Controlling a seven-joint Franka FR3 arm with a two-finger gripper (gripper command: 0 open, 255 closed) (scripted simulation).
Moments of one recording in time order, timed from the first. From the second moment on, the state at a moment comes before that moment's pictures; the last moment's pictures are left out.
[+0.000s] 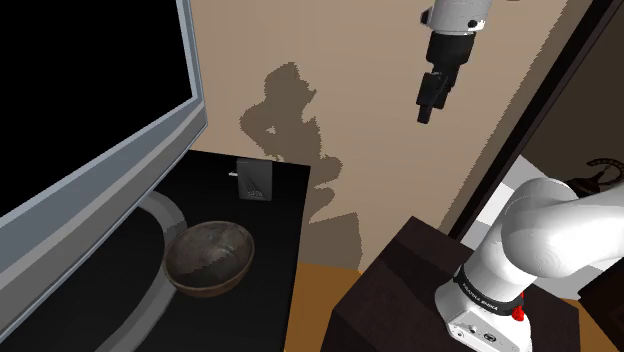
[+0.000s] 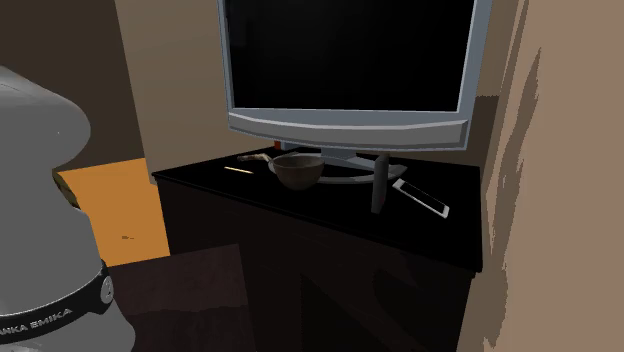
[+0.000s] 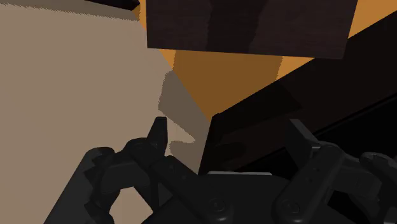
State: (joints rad) arm 0.01 -0.83 0.03 -2.32 -0.11 1.42 -0.01
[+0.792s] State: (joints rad) arm 0.07 -0.53 0.02 -2.28 -0.08 1.70 -0.09
